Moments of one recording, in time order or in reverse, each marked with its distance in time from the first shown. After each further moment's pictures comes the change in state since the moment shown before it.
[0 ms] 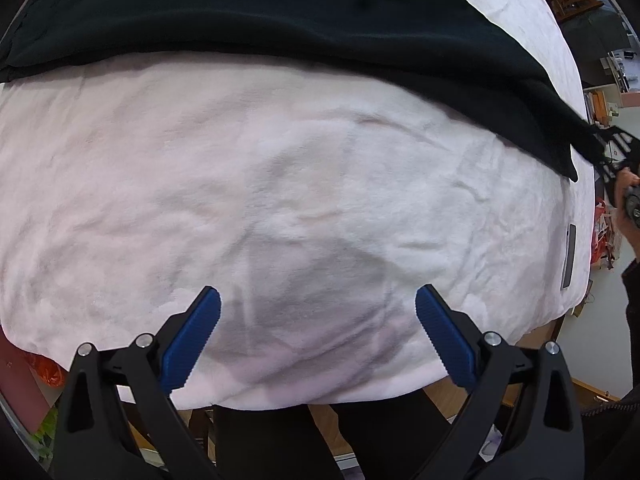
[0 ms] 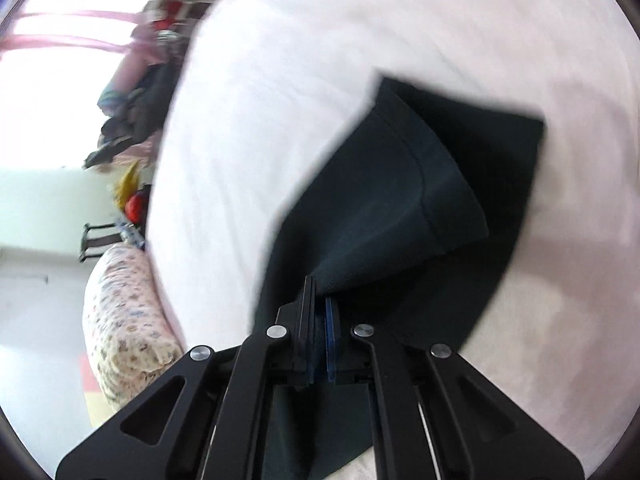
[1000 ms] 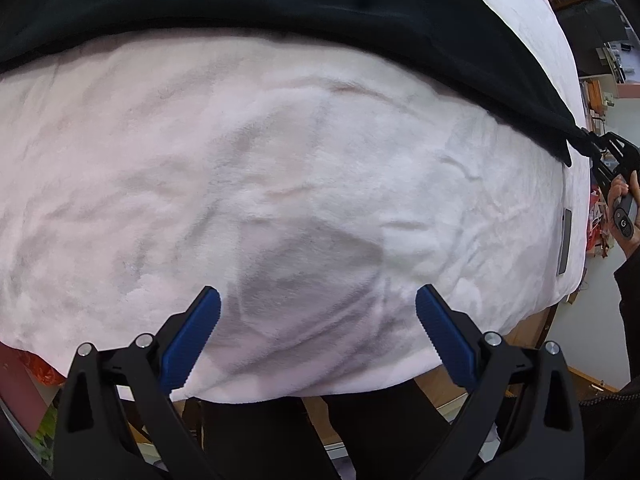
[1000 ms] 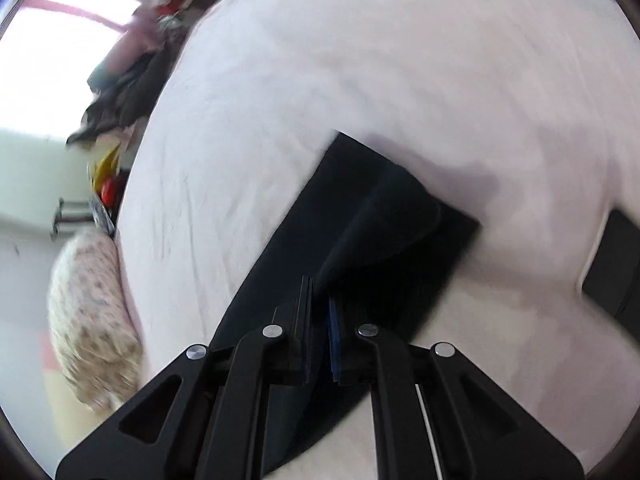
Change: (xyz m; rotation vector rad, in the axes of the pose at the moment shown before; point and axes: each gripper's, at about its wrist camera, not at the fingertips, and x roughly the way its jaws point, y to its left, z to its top) left arm 0.021 -0.017 -0.005 0.007 0.054 -0.032; right arm 0.011 -0.029 0.027 -0.111 0.033 -0.237
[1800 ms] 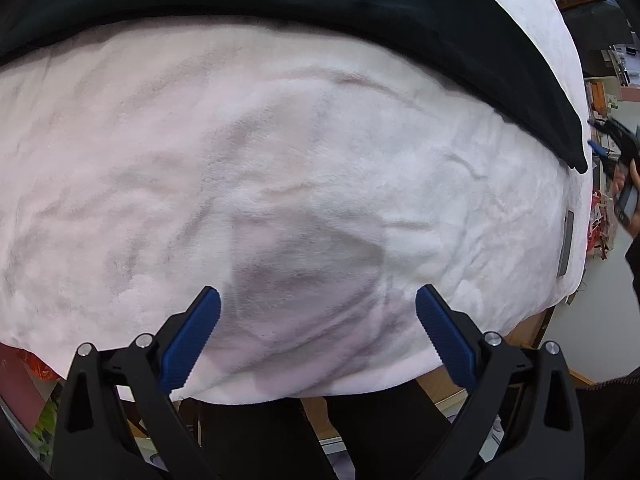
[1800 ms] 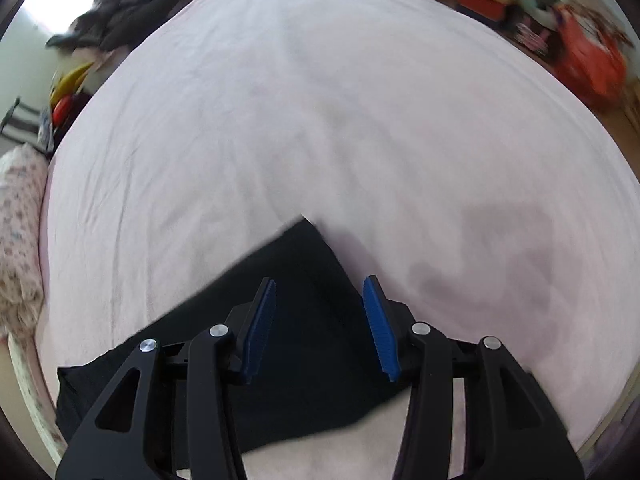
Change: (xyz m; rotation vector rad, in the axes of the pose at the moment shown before) left arm 0.008 -0.002 0.004 -0.013 0.030 0.003; right arm 0.021 0.036 0.066 -0.354 -0.022 -0.223
